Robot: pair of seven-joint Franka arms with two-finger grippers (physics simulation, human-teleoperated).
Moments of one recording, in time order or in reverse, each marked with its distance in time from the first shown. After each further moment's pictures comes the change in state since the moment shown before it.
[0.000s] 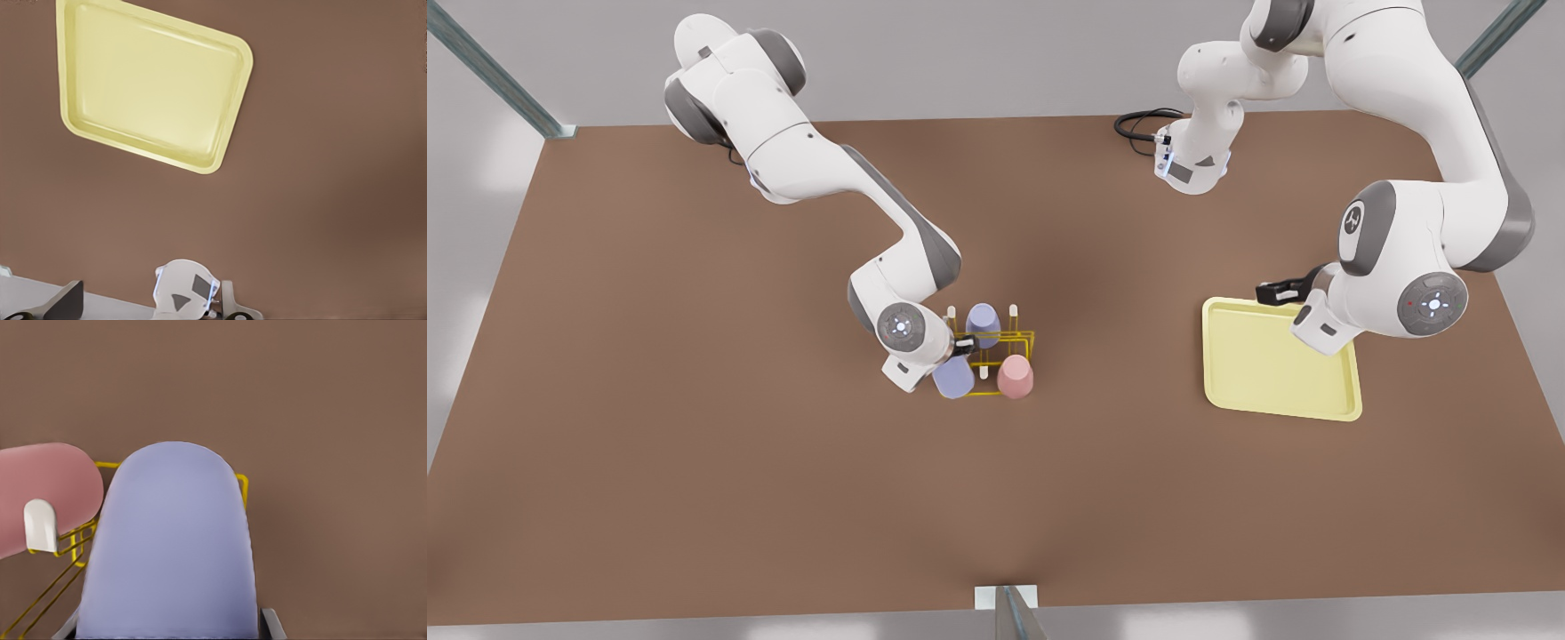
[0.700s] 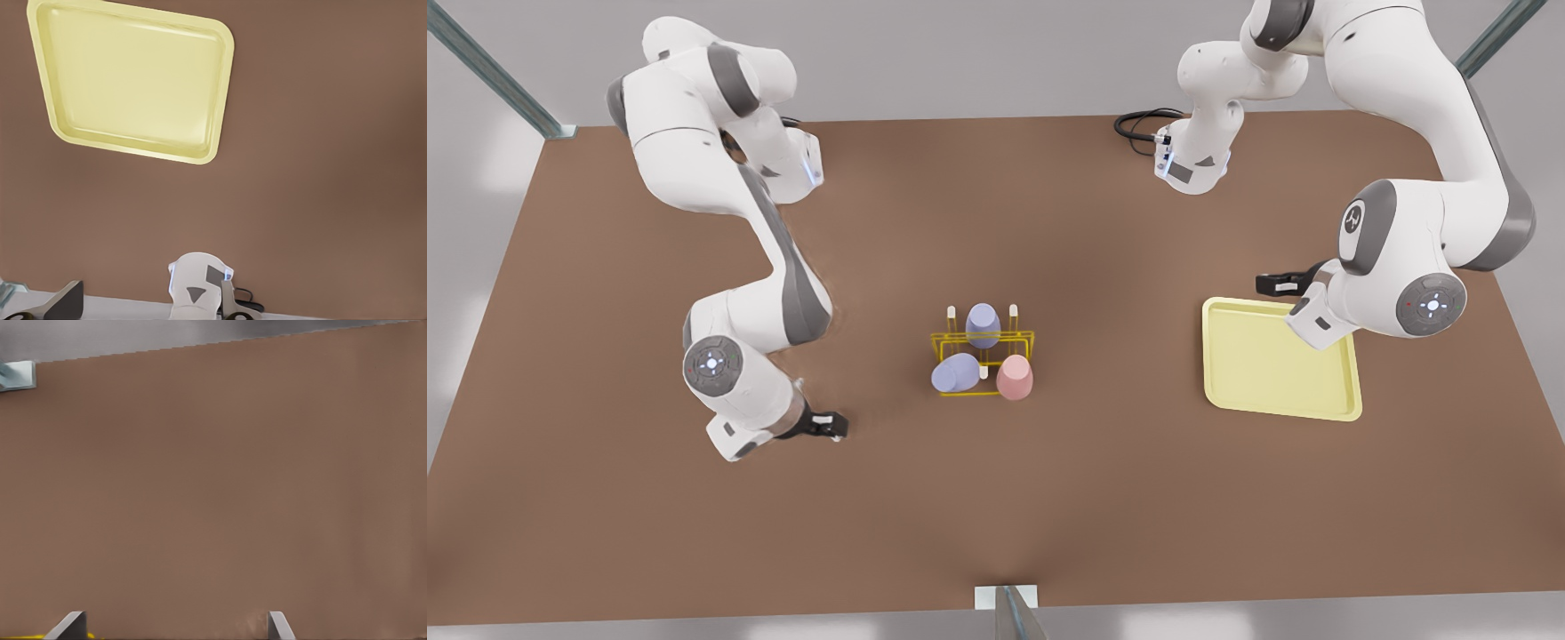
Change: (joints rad) left arm 0.000 -0.002 0.000 0.000 0.001 -0.028 0.128; right arm -0.370 -0.056 -0.026 0.210 -0.205 -0.065 -0.116
